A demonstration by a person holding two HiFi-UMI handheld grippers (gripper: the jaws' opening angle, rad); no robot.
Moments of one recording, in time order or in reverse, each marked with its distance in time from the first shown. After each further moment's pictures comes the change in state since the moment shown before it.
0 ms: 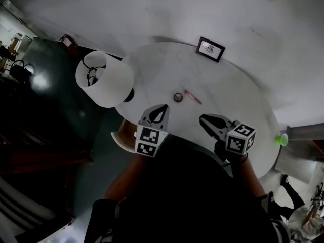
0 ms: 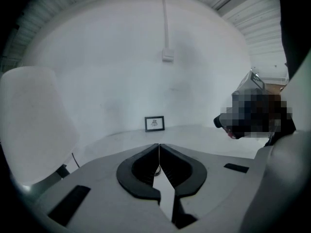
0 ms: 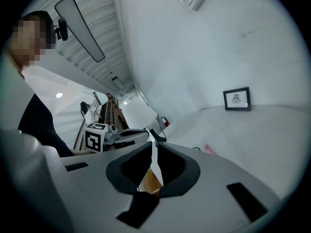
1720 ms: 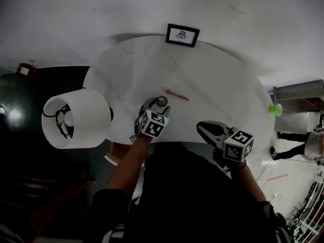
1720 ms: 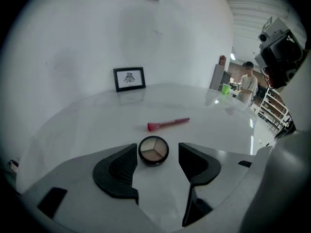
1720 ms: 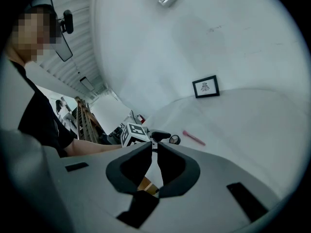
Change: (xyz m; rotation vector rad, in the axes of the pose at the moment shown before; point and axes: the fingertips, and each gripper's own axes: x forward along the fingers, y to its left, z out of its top) left arm 0.172 0.000 -0.130 0.167 0.369 -0.360; right arm 0.011 -0.038 -0.031 0.192 0.032 -0.312
